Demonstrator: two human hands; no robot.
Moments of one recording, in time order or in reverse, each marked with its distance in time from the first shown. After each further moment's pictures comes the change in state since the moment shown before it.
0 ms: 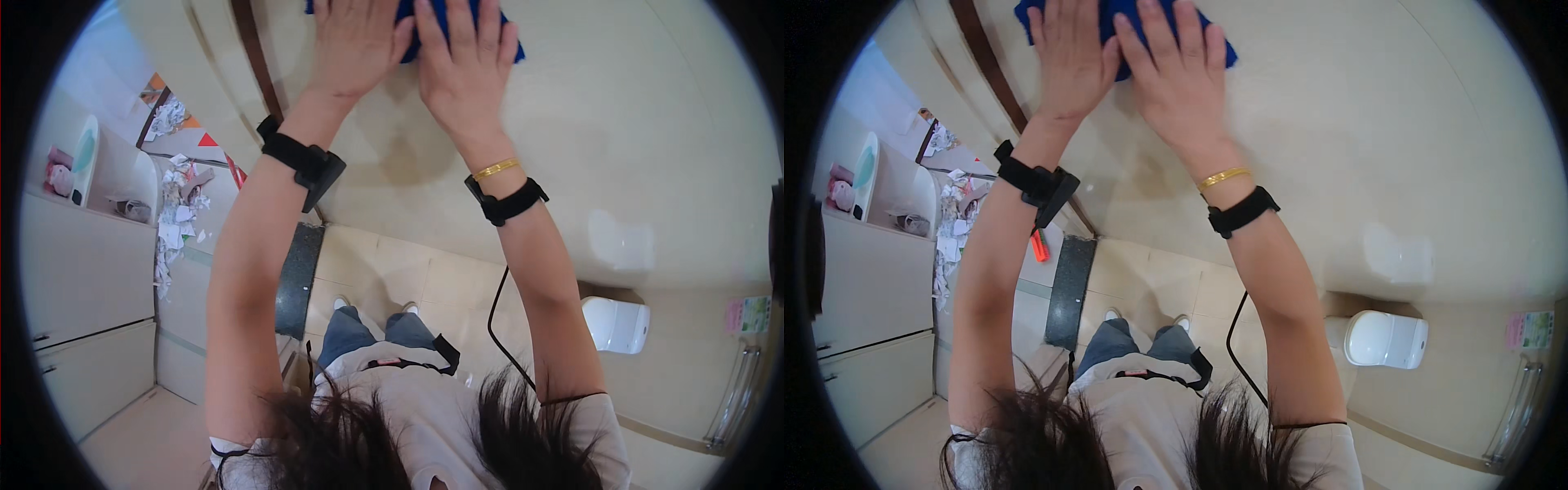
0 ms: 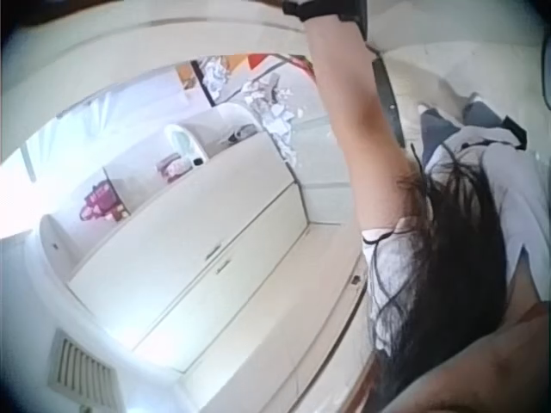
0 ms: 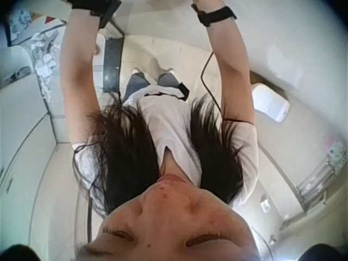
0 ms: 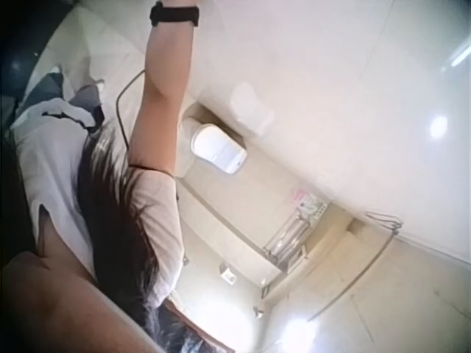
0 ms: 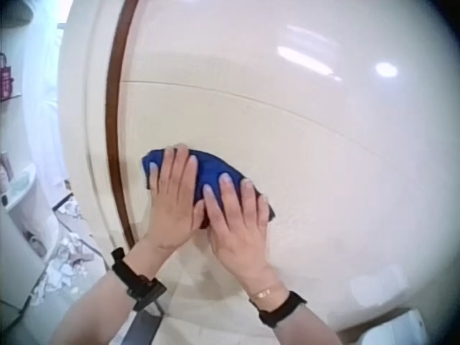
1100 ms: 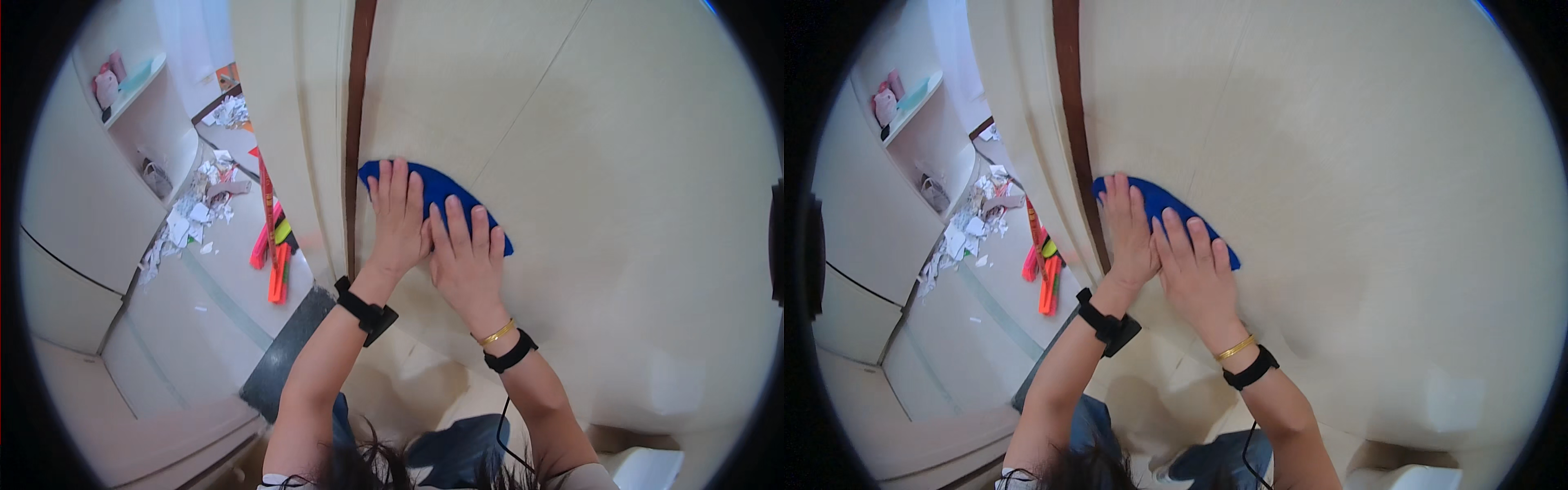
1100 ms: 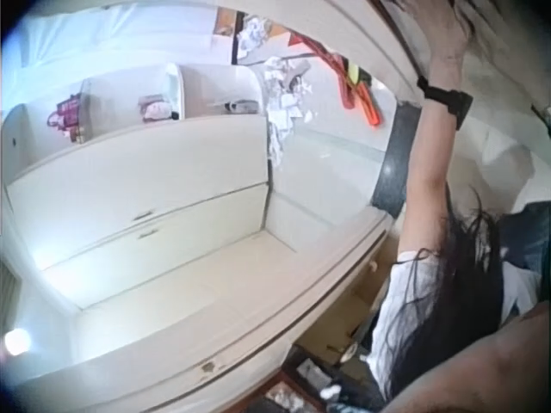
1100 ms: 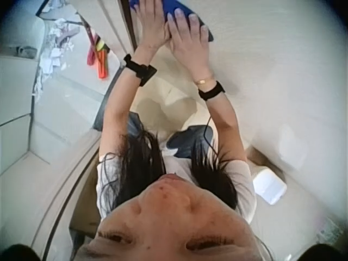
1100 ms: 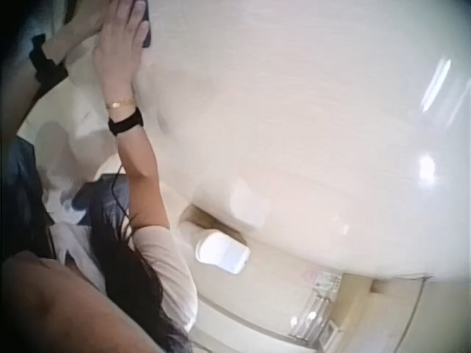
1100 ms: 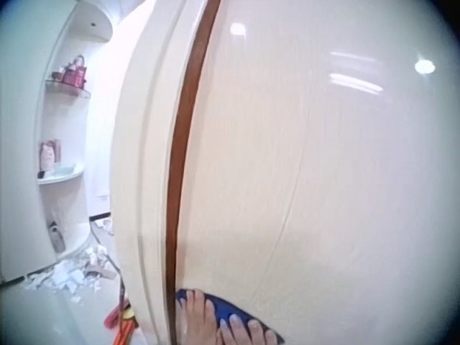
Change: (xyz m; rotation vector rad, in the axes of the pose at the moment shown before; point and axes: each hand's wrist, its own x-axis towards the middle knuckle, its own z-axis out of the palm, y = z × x) left_hand -0.366 -0.025 0.127 0.005 0.131 -0.256; right_hand -0.275 -0.133 0.185 -0.036 -0.084 -0.198
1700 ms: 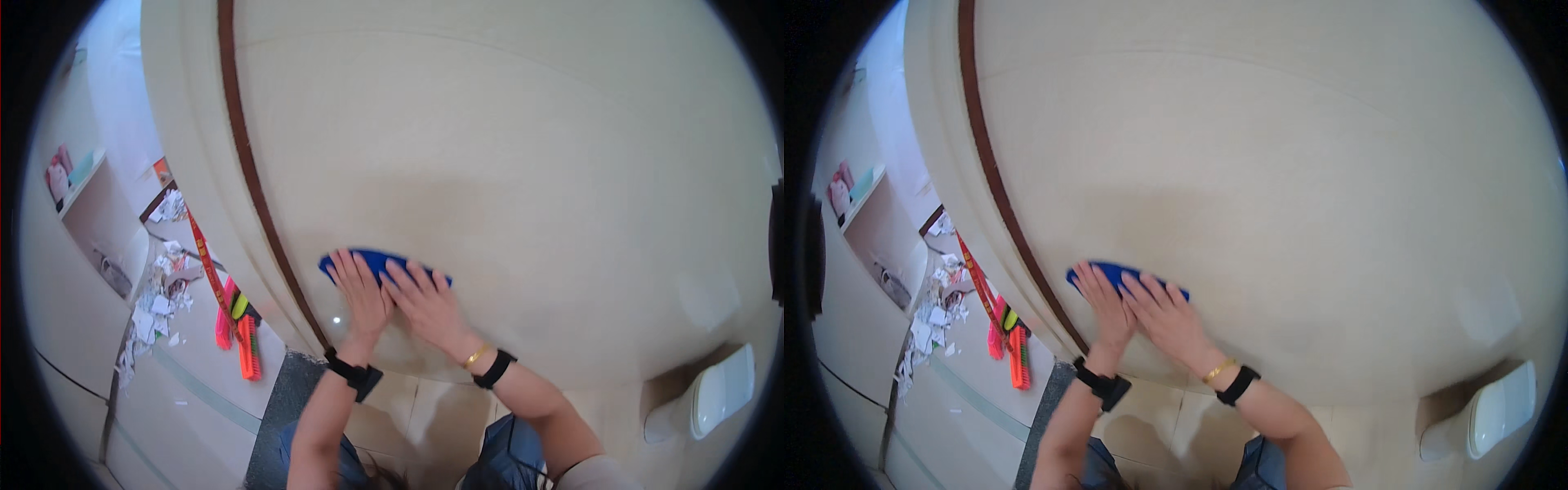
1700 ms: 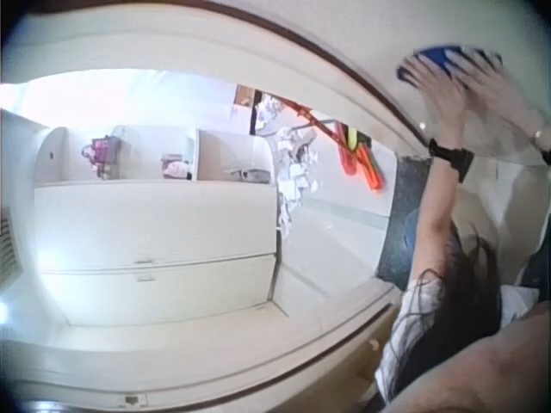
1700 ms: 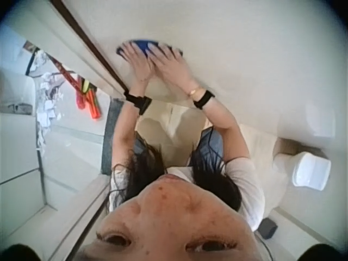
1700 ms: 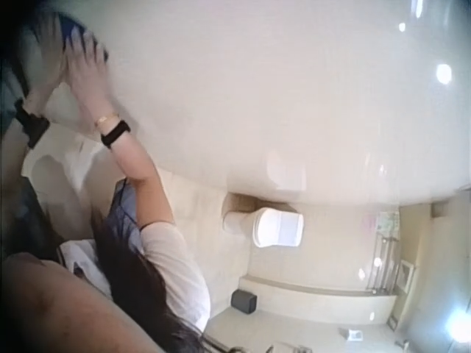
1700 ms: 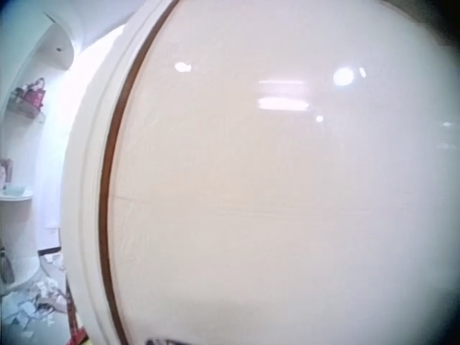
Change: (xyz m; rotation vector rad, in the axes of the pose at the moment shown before) left_hand -0.154 0.013 0.032 -0.015 -0.108 -0.026; right_hand -0.136 -0.036 0.044 0.196 -0.104 -0.019
